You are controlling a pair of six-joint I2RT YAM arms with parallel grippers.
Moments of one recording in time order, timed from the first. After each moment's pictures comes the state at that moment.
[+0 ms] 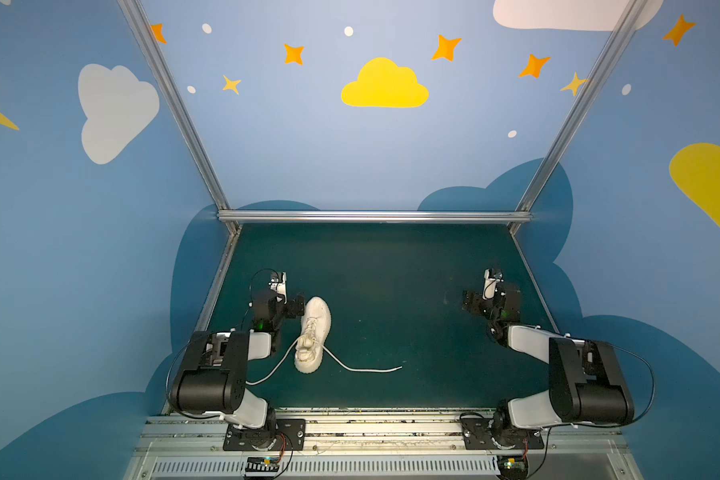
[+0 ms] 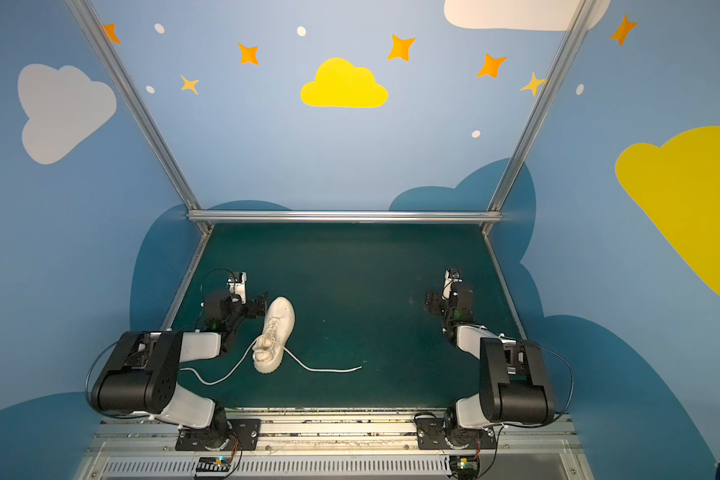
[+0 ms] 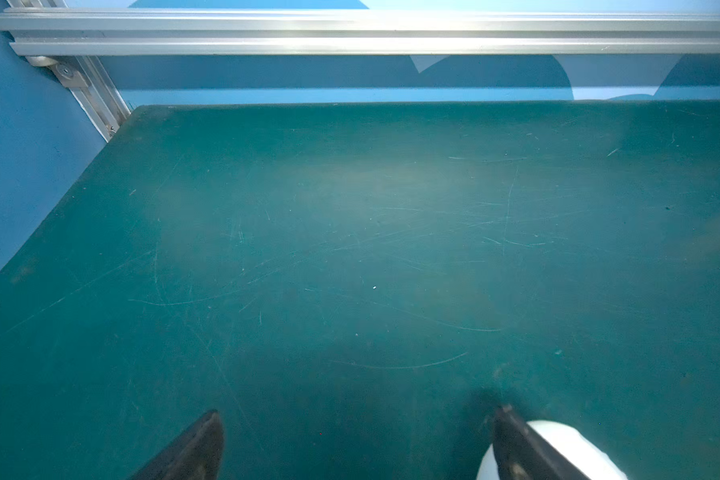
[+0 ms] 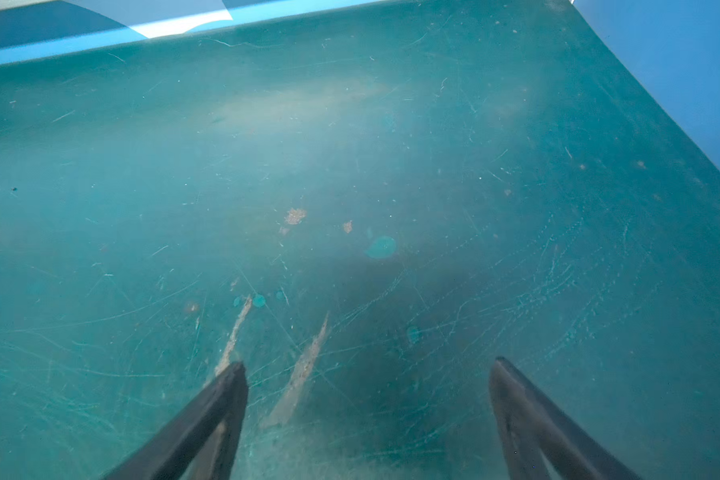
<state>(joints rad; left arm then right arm) 0.02 1.53 0.40 0.68 0.06 0.00 0.02 1.46 0.51 0.37 -0.03 0.08</state>
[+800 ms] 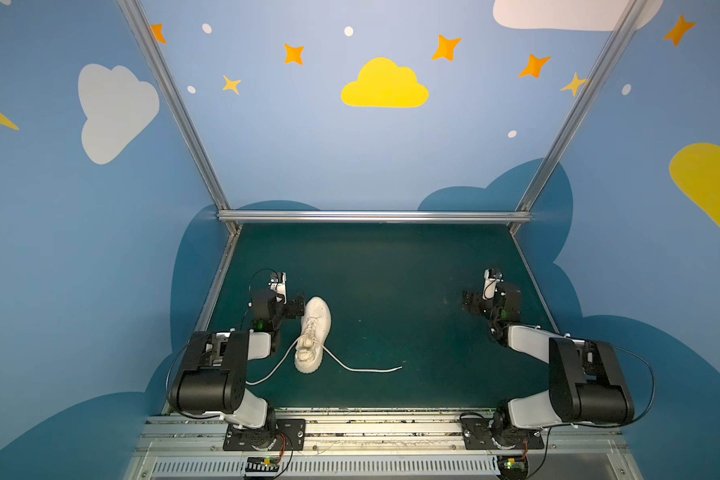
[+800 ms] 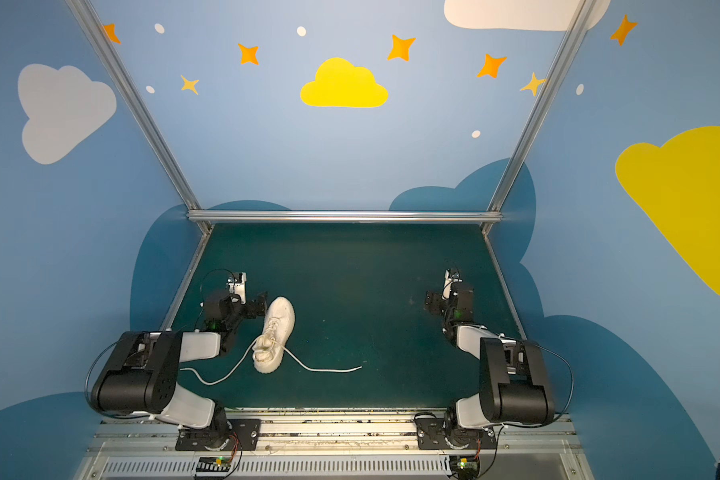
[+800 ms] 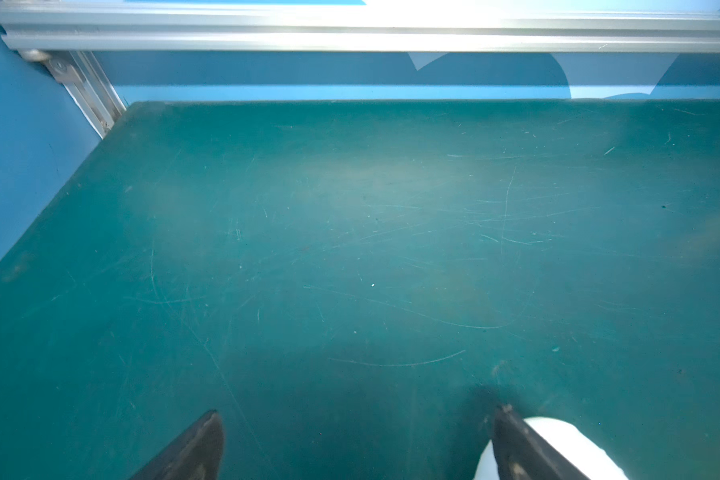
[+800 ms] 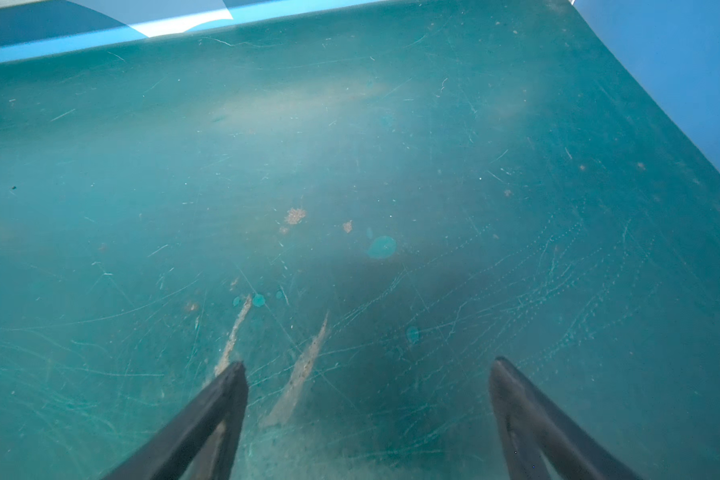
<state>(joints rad) 0.02 1.53 0.41 0.66 0.07 -0.01 0.02 1.46 0.51 0.37 -0.03 0.08</state>
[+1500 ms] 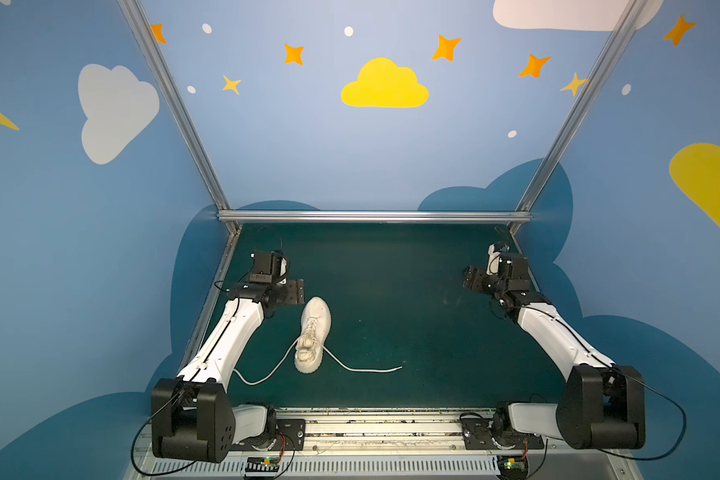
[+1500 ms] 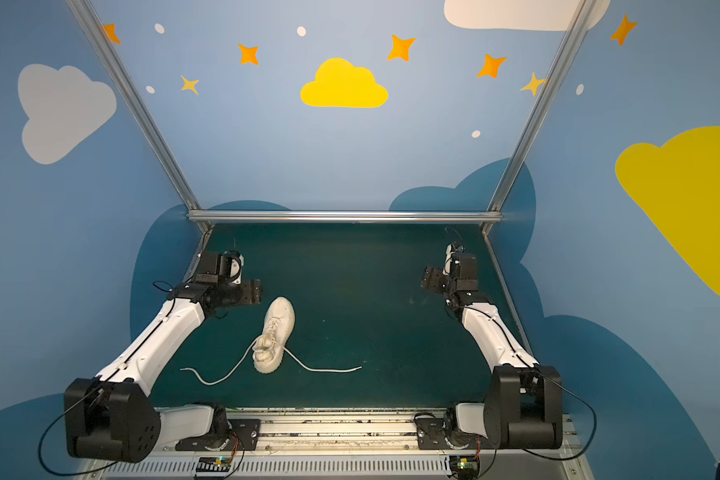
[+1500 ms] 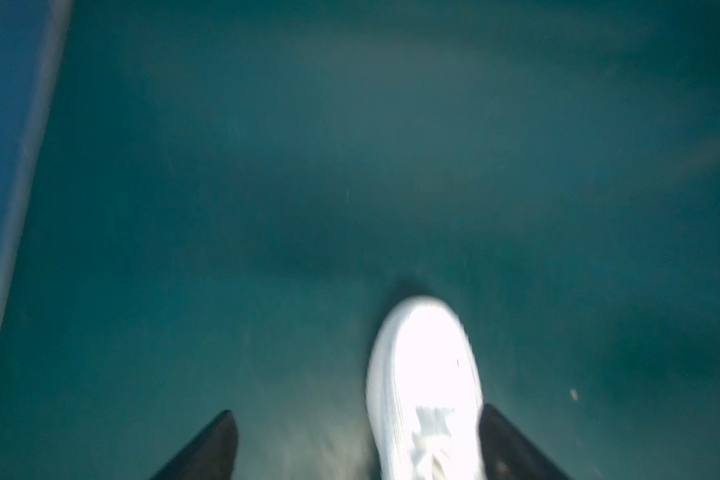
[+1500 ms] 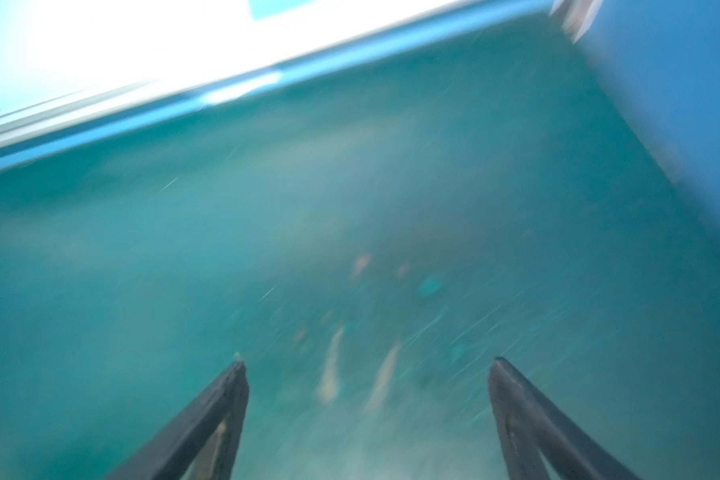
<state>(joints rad) -0.08 1.28 1.00 -0.73 0.01 -0.19 0.09 1.33 0.87 -0.24 -0.08 0.26</state>
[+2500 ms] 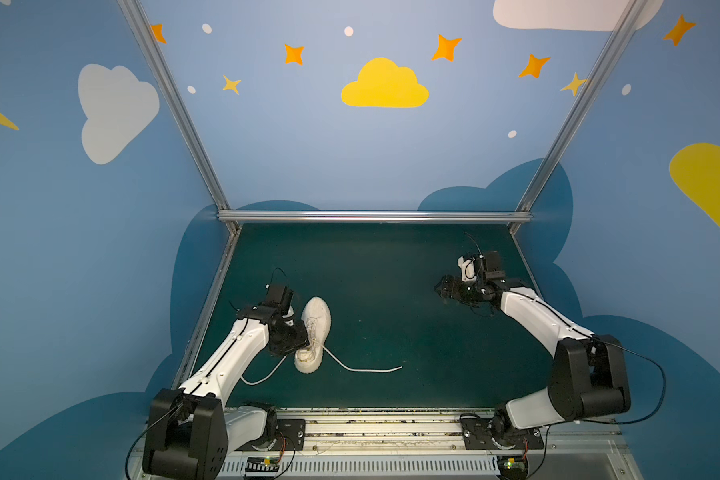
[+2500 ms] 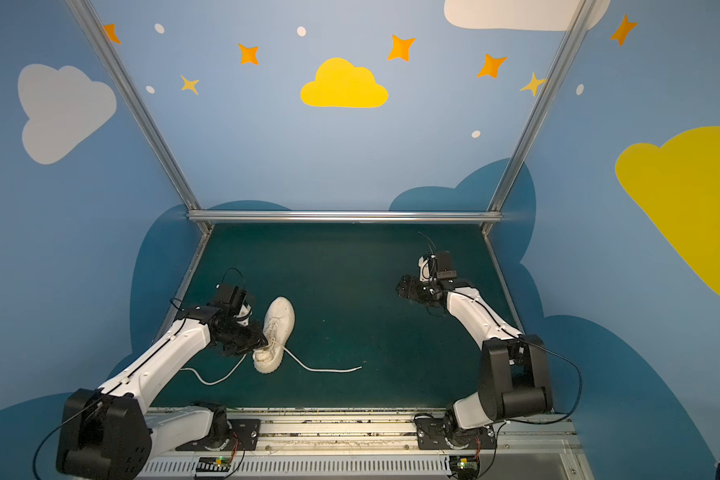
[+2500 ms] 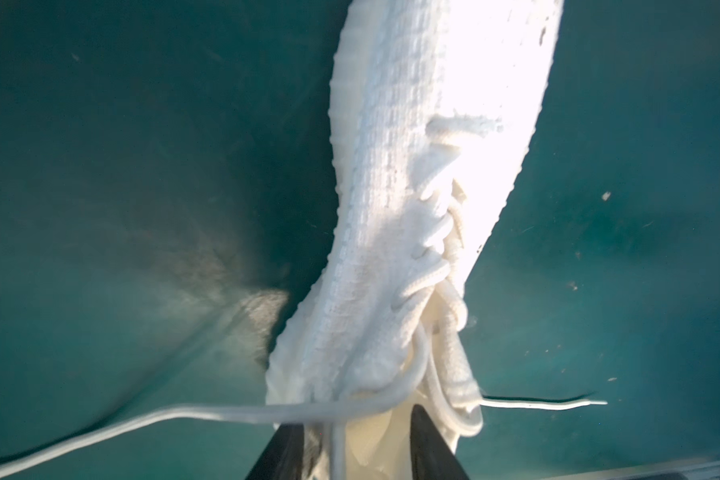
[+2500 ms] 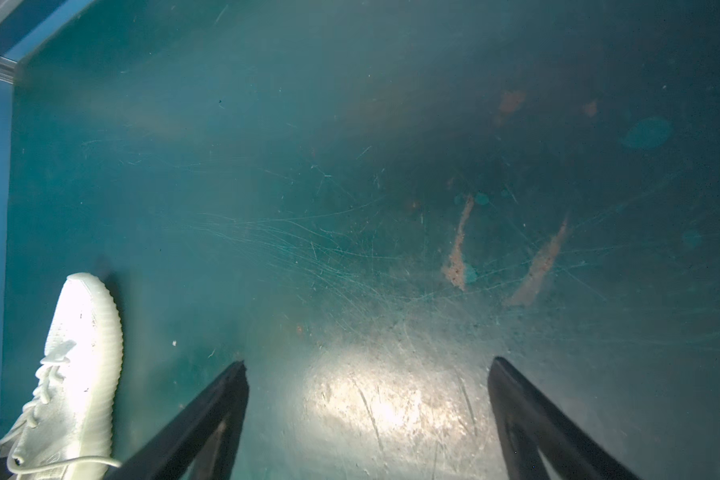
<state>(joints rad) -0.16 1.21 0.76 -0.91 0.23 -0.52 0.20 1.49 0.99 -0.47 -0.27 0.36</state>
